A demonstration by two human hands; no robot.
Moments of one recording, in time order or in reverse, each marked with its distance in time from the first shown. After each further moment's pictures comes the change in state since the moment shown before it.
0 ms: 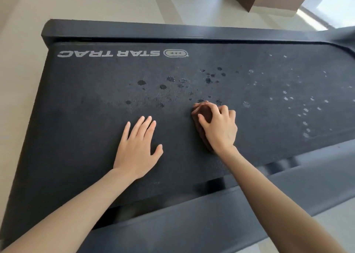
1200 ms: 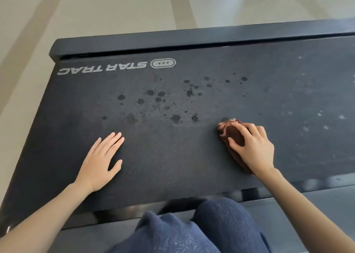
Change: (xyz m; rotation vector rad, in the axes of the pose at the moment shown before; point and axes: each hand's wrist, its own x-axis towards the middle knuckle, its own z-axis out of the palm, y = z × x) left_hand 0.005 0.010 -0.019 0.012 -0.121 -0.054; right_hand 0.066 0.189 -0.046 0.057 -0.078 -0.266
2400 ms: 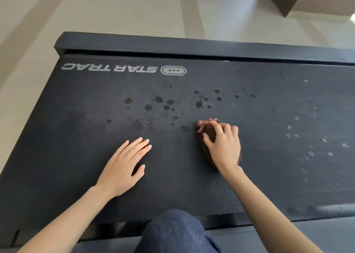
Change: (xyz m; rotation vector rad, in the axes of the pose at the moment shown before) left_hand 0.029 0.035 0.013 -0.121 0.056 0.103; right_hand 0.048 -0.093 0.039 0.059 0.041 0.034
